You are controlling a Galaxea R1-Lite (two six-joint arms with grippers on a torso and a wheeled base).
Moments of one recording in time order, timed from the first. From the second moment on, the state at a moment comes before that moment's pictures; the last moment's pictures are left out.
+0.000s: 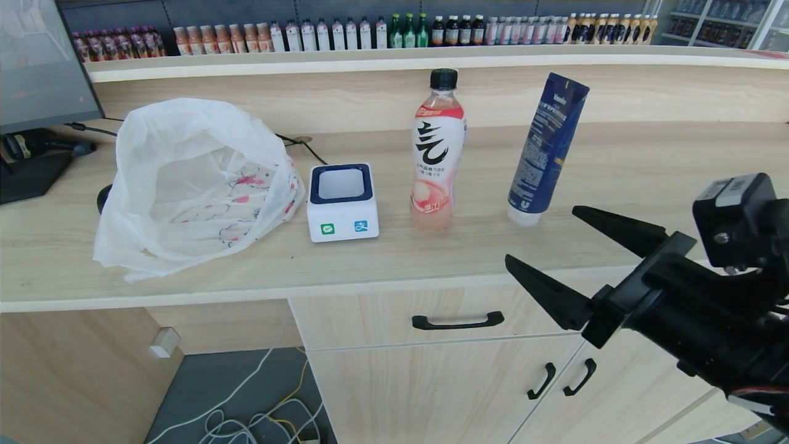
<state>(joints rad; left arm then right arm) 0.00 0.00 0.00 0.00 0.00 -0.01 0.70 1.41 -0.43 -1.11 -0.11 -0.23</state>
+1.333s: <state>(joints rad) 0.00 0.00 0.00 0.00 0.00 -0.01 0.71 1.69 -0.71 -1.11 -0.28 -0.18</state>
